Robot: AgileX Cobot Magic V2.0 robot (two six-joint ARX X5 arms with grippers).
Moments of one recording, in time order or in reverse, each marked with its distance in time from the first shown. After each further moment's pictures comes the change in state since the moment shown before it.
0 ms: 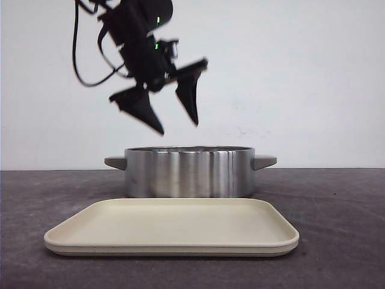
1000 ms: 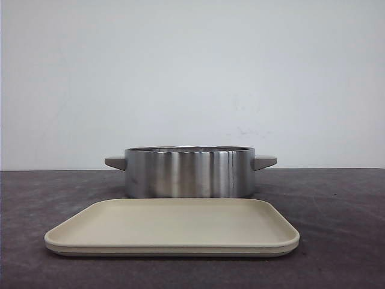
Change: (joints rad) left arm 0.048 -1.104 -0.265 -0.229 -0.313 0.122; right arm 0.148 -0.005 -0.613 0.868 -0.099 -0.070
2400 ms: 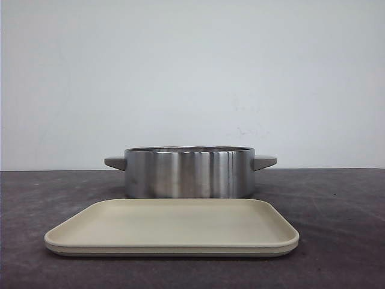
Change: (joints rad) left arm 0.004 -0.215 -0.245 0.031 -0.043 0.000; right arm -0.013 -0.008 0.000 0.063 0.113 -0.010
